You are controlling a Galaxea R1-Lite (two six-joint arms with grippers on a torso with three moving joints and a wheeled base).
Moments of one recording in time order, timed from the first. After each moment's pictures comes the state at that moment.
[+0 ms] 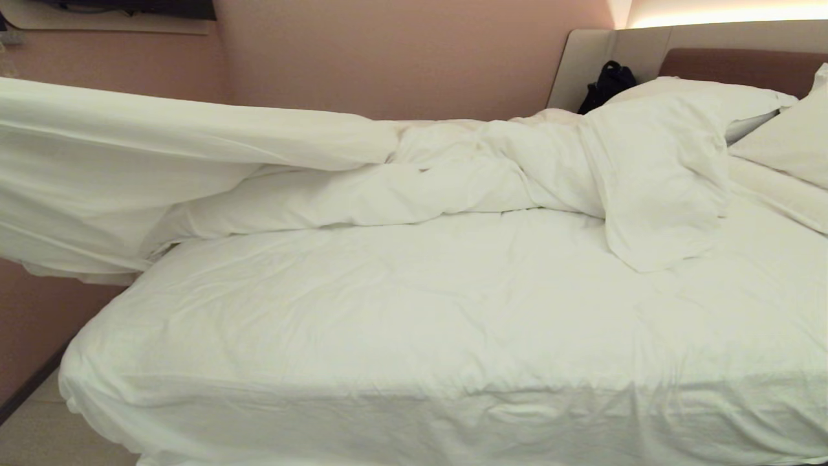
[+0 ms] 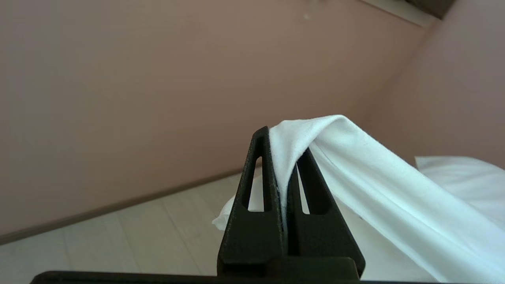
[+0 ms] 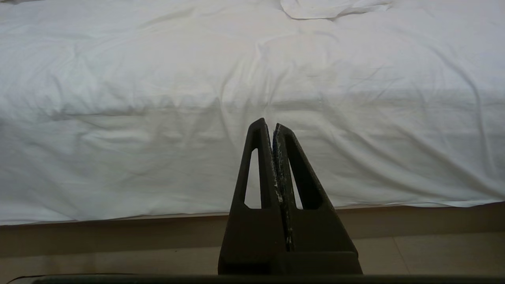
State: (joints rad) left arm 0.71 1.49 -1.43 -0.21 0.22 -0.32; right arm -0.01 0.00 0.00 0.00 0.00 0.00
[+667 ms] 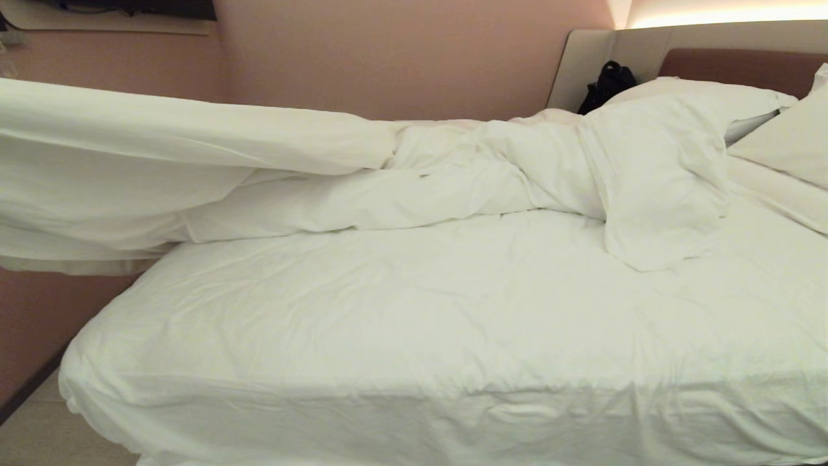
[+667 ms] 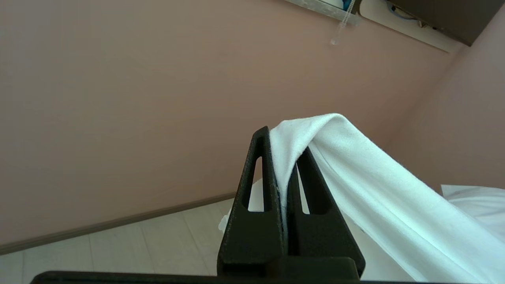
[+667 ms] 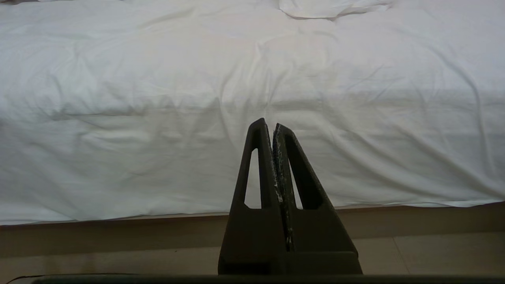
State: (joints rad) left arm 0.81 1.47 -1.44 -0.21 0.21 -0.32; right arm -0.01 0.00 0.00 0.00 0.00 0.00
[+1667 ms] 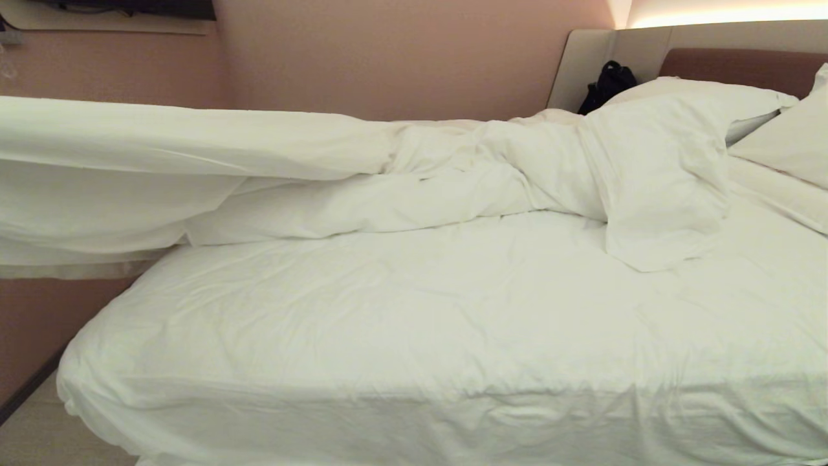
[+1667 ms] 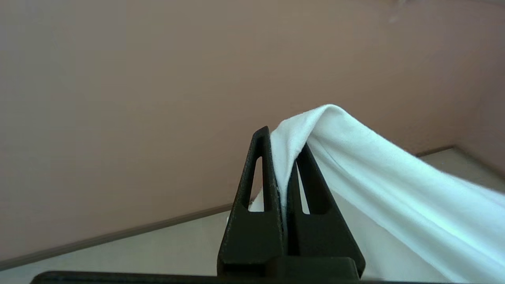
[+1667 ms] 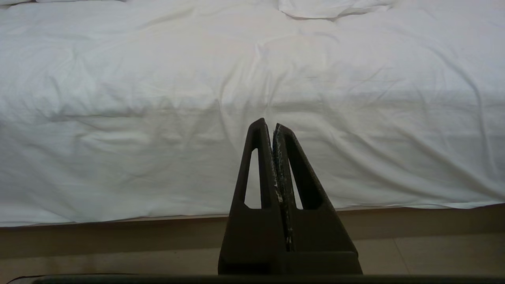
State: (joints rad) left arm 0.92 1.47 -1.40 -0.19 0.22 -0.16; right arm -0.01 0.00 0.00 0.00 0.00 0.00
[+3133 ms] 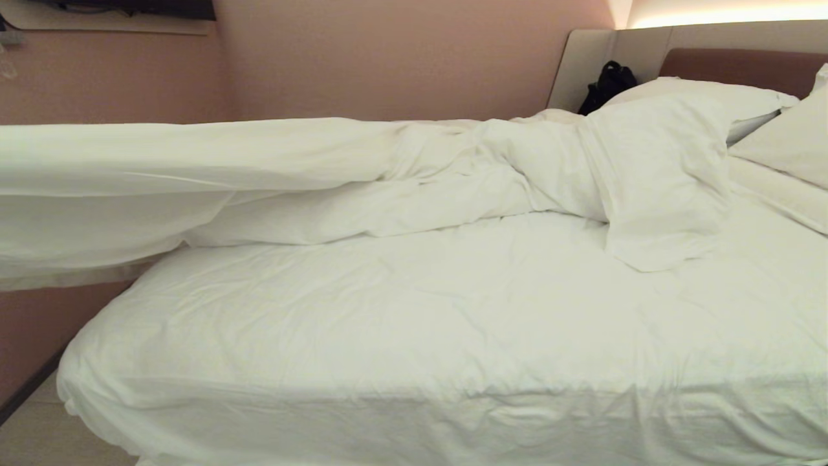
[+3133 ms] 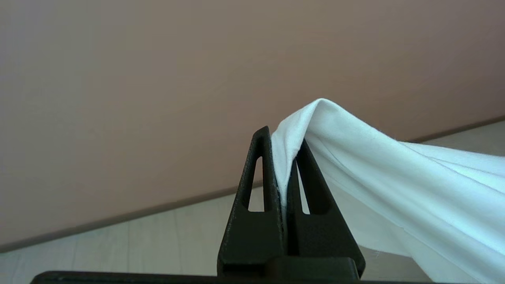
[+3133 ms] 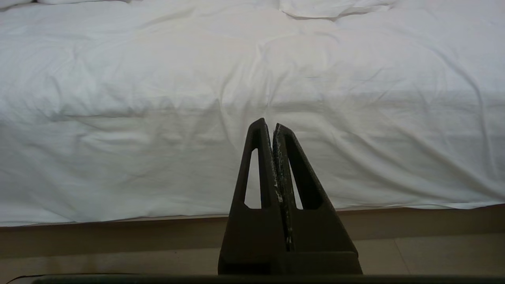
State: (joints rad) left arm 1.03 1.48 -1.37 -0.10 0.22 -0.06; right arm -0.01 0.00 0.00 0.00 0.00 0.00
